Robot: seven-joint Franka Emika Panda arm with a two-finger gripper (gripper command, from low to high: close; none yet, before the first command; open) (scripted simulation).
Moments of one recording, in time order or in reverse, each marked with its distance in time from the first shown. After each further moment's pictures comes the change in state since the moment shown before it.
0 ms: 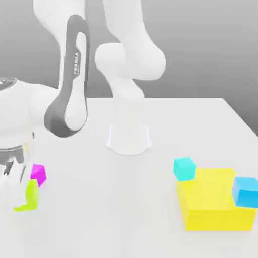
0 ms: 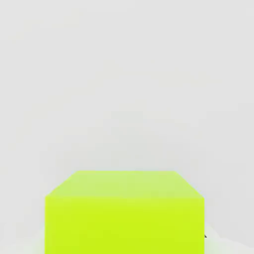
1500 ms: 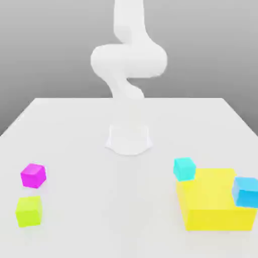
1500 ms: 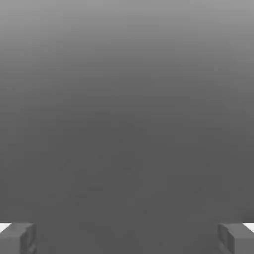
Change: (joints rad) arm 0.474 -0.829 0.161 0.279 -0.007 -0.380 -0.782
